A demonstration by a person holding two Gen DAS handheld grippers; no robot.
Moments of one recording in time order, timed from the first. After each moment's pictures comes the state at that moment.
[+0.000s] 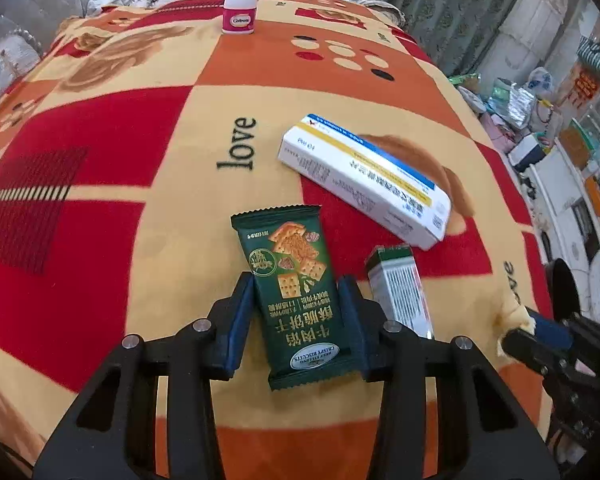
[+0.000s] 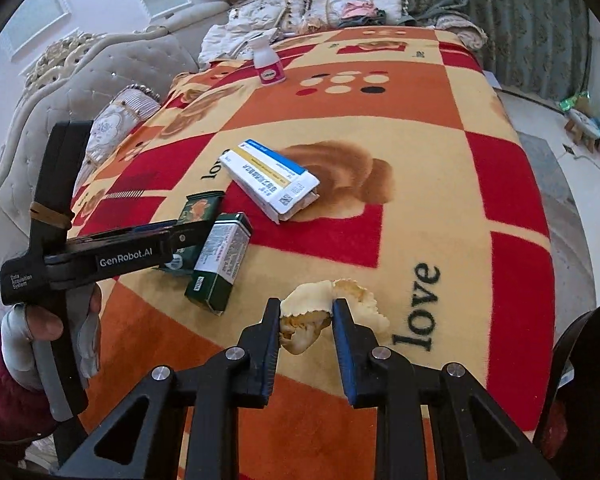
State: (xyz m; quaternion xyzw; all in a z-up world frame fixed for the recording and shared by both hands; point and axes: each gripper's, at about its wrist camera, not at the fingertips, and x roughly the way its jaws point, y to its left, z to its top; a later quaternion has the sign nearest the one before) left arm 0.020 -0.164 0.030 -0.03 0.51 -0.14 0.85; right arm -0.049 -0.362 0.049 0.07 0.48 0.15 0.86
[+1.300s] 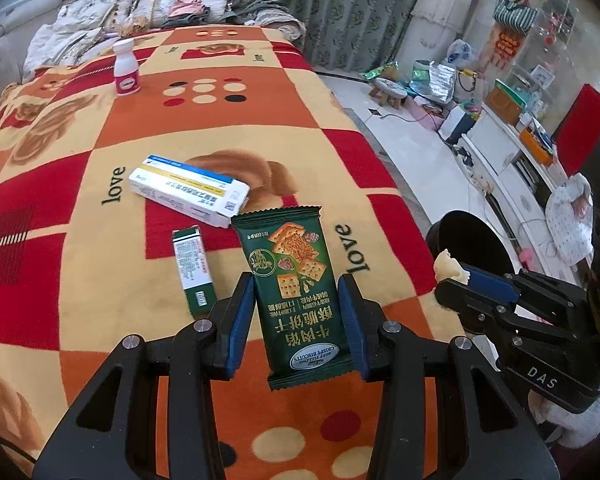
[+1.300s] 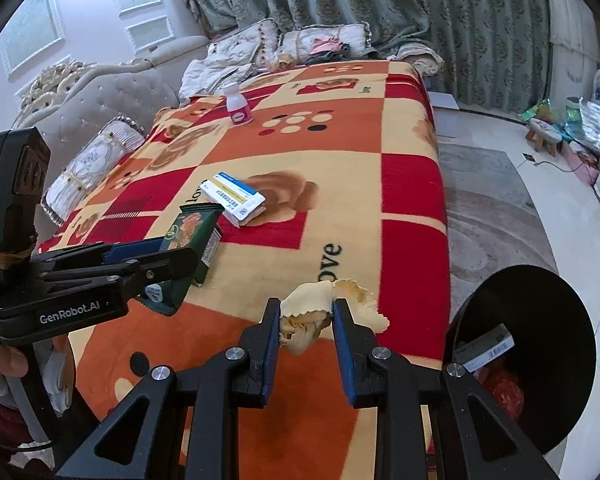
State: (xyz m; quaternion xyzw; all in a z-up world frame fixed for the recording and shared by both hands) left arm -0.066 -0.257 0.098 0.02 0.46 -0.26 0.85; right arm -0.122 -0.422 0.088 0.08 0.43 0.09 0.90
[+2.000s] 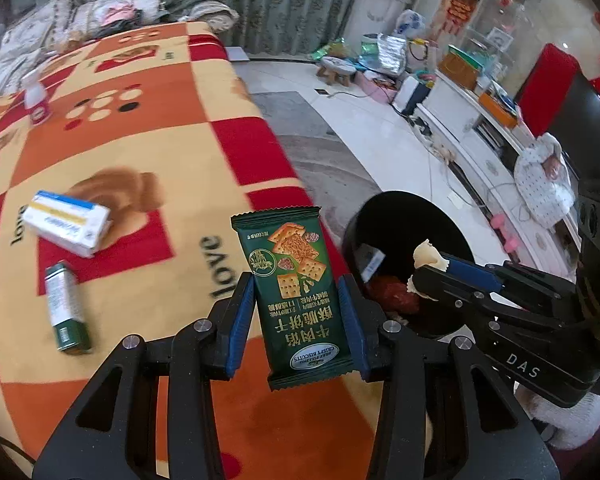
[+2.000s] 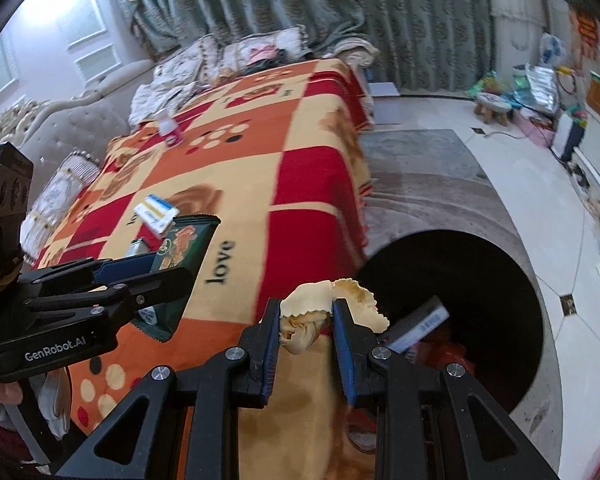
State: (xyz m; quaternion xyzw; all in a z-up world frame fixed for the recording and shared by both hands) left arm -0.081 -0.371 0.090 0.06 0.47 -0.33 0.82; right arm -0.152 -0.510 0.083 0.13 0.43 0.01 0.89
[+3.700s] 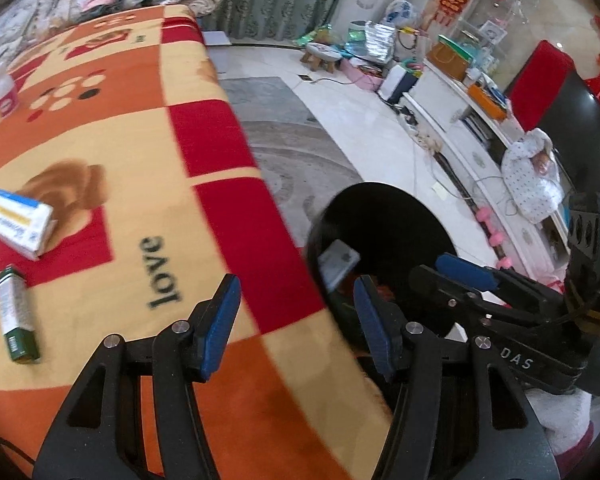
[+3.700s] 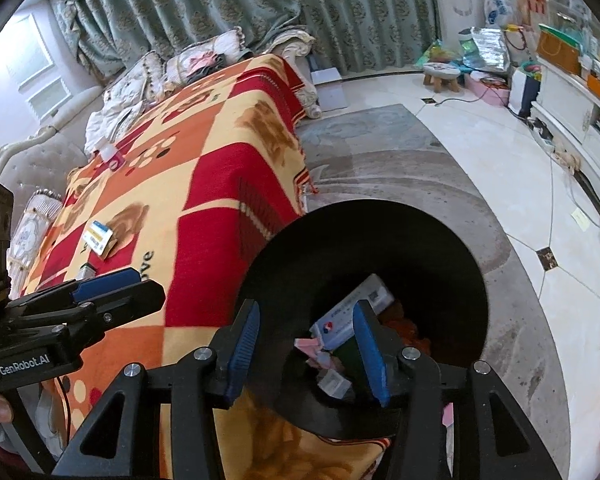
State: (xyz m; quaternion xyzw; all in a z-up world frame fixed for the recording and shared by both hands) left arm -0.077 -0.399 0.074 0.05 0.49 -0.35 0.80; right arm -0.168 -0.574 0.063 0.18 0.44 -0.06 0.88
